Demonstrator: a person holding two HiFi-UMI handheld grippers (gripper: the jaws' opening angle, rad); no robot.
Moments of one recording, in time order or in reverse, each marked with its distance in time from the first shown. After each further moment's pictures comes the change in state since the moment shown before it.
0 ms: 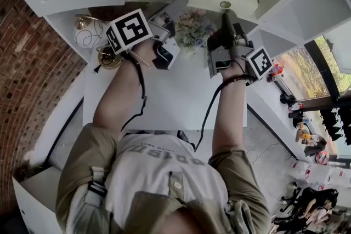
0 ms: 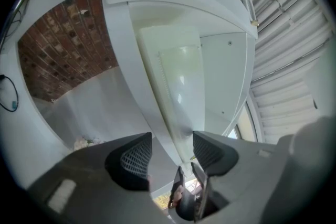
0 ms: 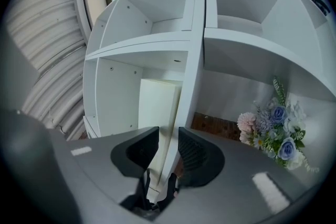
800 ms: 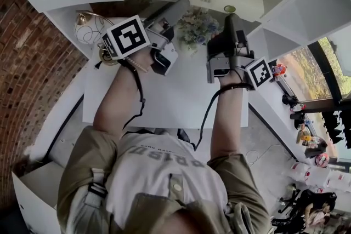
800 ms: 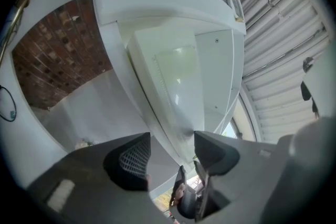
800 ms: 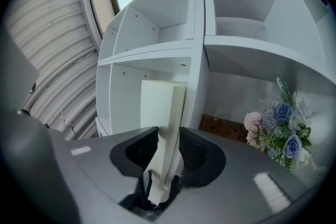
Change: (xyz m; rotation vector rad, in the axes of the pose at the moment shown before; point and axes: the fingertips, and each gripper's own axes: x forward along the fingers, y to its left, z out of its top) left arm -0.014 -0.014 -0.009 0.081 0.005 -0.036; right arm -0.019 0.011 -0.004 -0.015 -0.032 0.118
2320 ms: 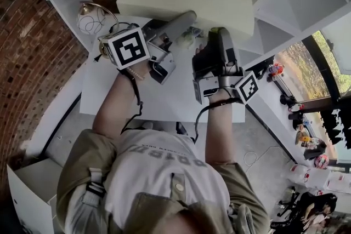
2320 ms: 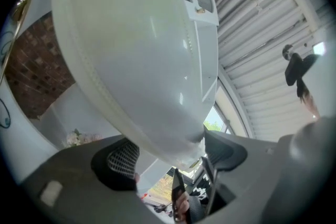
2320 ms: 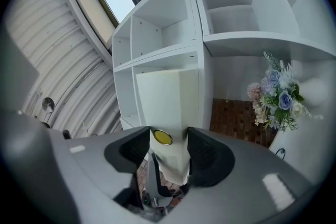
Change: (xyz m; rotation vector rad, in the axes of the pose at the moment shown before) left arm -0.034 -0.063 -0.054 0.126 0.054 -0.113; right arm -0.074 0.049 -0.049 0.161 0.071 0.160
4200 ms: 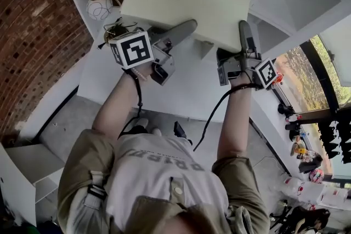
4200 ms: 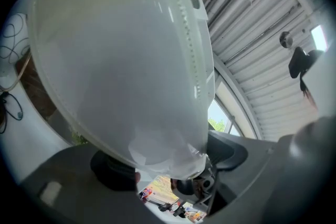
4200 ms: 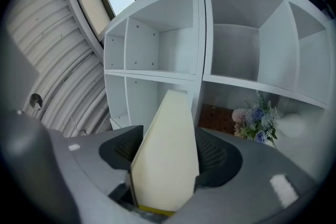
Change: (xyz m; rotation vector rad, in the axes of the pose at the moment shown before) left arm -0.022 -0.033 -0.048 0.048 -0.013 0.072; right arm -0.030 -0.002 0.081 -0.062 0.066 -0.161
